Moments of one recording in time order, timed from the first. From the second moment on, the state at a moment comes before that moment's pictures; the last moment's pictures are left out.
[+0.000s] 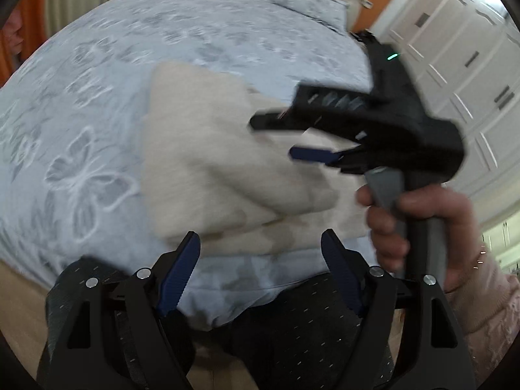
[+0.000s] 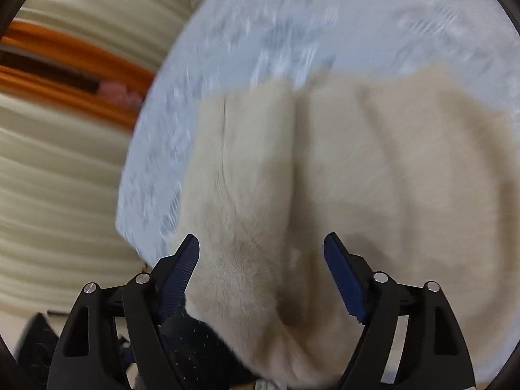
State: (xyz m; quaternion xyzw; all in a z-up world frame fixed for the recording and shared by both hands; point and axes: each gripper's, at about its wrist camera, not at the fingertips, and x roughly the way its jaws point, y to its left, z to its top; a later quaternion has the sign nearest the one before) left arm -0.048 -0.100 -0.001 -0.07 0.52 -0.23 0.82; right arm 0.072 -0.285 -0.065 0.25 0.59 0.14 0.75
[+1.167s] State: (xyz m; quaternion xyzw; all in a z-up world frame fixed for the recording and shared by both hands) left arm -0.023 -0.081 -0.022 -0.14 0.56 -0.21 0.79; right arm 0.024 -0.375 -0.065 0.31 0.52 0.05 0.80
